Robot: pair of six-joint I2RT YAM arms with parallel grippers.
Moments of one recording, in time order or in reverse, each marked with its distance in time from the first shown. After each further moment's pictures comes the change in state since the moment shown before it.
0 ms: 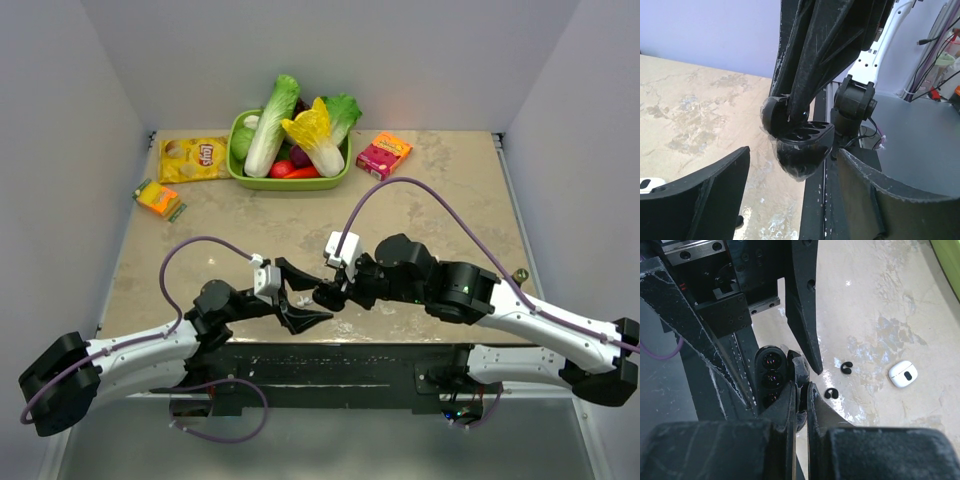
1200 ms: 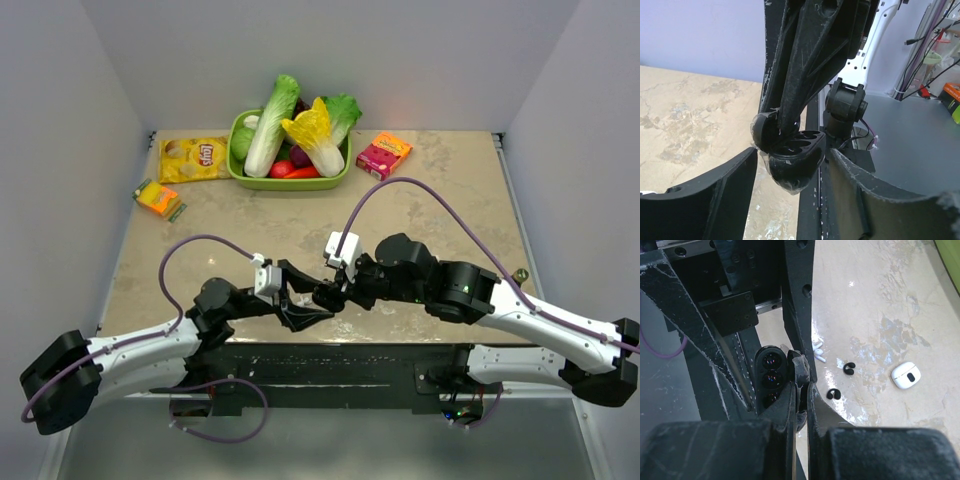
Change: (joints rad) left arm 0.000 0.014 0.023 0.015 0.051 -0.003; right arm -0.008 0.000 0.000 0.000 -0.022 0.000
